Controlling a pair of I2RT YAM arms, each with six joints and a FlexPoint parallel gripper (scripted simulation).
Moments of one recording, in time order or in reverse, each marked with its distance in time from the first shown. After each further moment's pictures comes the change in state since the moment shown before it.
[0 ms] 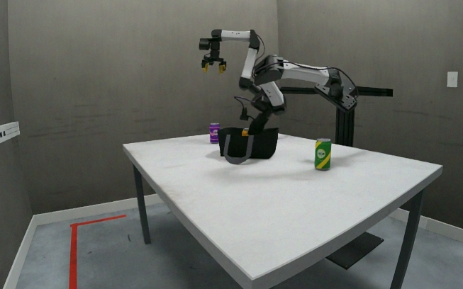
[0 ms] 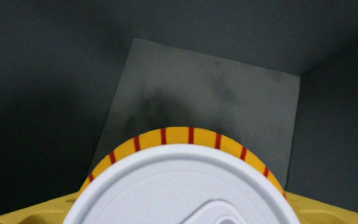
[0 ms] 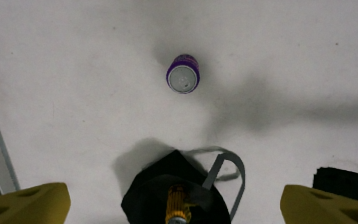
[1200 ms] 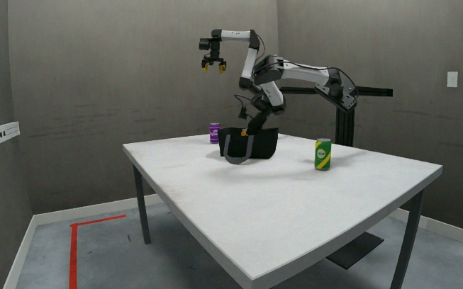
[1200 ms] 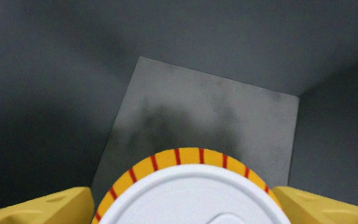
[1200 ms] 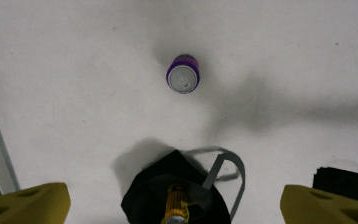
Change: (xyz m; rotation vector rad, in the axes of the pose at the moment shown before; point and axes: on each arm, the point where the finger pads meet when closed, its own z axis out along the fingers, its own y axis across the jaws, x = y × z) left arm -0.012 0.002 0.001 -0.002 -0.046 -0.023; right arm 0.000 0.000 0.000 0.000 0.000 0.000
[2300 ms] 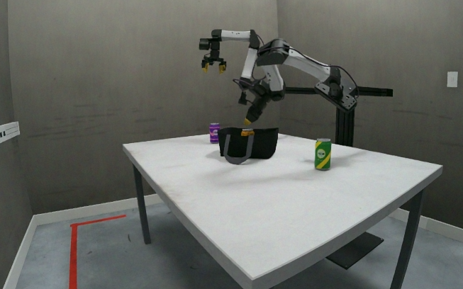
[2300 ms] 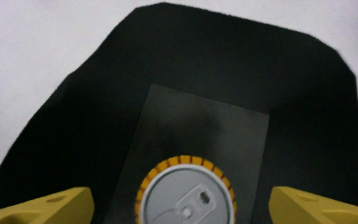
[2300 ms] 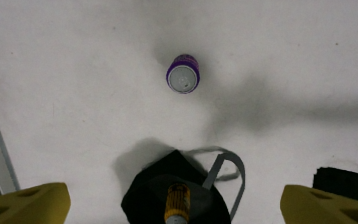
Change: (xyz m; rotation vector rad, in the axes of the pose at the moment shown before) left arm -0.045 0.001 -0.056 -0.003 0.003 0.003; right arm 0.000 0.000 0.000 0.000 0.000 0.000
